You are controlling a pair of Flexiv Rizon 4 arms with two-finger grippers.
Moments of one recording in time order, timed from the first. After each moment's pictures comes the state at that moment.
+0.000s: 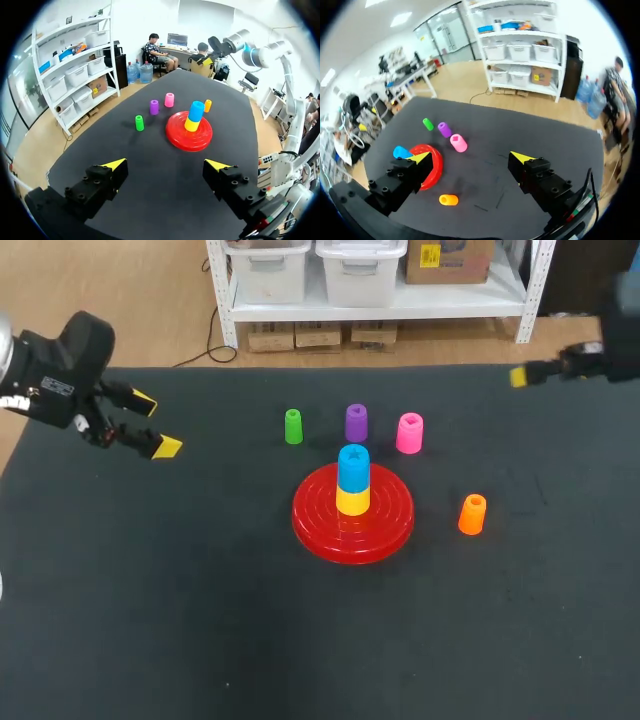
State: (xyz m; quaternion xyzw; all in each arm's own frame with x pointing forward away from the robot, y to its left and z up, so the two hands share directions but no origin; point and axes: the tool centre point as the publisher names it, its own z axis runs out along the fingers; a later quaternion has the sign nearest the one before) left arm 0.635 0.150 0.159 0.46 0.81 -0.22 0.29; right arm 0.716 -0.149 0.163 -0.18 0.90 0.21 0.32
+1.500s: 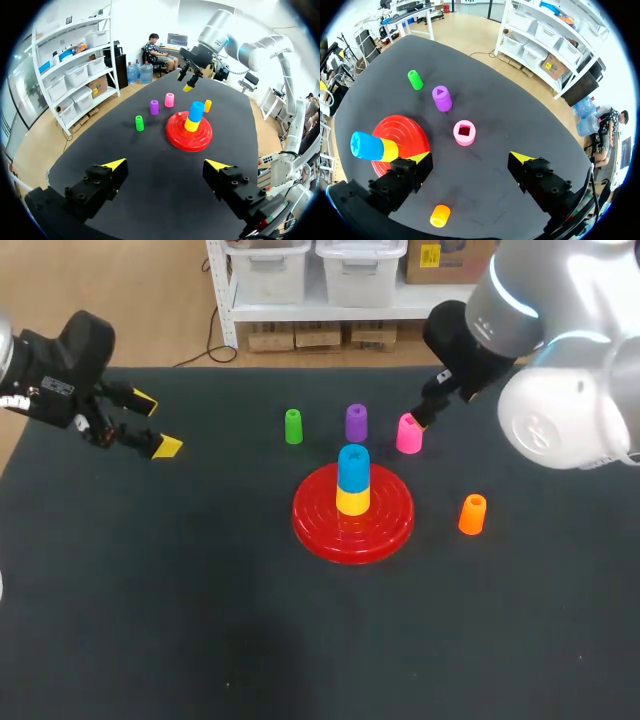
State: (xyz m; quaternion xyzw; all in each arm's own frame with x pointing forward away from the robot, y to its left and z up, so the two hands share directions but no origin) left arm 0.635 0.150 0.159 0.46 0.81 -0.22 0.29; right arm 0.750 -0.060 0.072 -0.32 0.93 0.04 0.18
